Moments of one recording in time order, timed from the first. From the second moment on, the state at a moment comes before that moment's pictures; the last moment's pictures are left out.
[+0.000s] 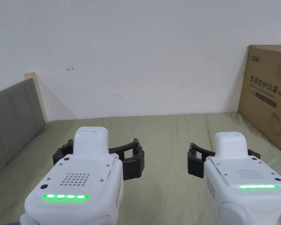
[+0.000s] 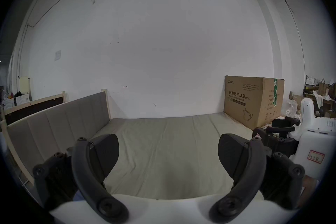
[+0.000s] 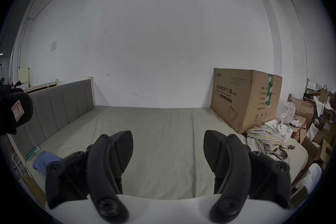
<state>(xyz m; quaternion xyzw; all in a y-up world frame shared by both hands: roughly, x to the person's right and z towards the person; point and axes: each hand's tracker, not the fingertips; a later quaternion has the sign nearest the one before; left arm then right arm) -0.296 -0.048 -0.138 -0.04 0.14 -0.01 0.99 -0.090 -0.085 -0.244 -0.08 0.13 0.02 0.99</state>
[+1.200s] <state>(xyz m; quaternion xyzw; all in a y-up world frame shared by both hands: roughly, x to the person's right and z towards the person) -0.298 -0.046 -0.133 -0.09 0.13 0.00 0.99 -0.087 -0.095 -0.249 -0.10 0.13 0.04 0.99</state>
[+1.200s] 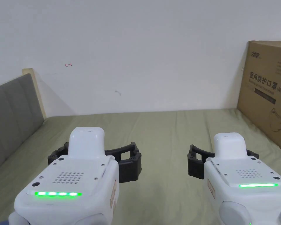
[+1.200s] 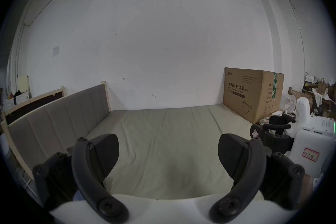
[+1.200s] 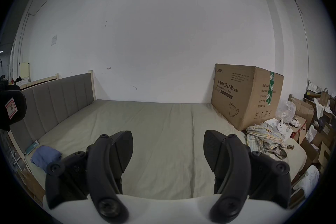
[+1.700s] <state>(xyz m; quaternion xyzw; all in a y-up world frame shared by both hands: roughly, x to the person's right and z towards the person) -0.288 -0.058 -0.138 -0.07 0.21 -0.06 0.97 -0.089 -0.096 -0.248 -0.10 0.14 0.04 0.98</state>
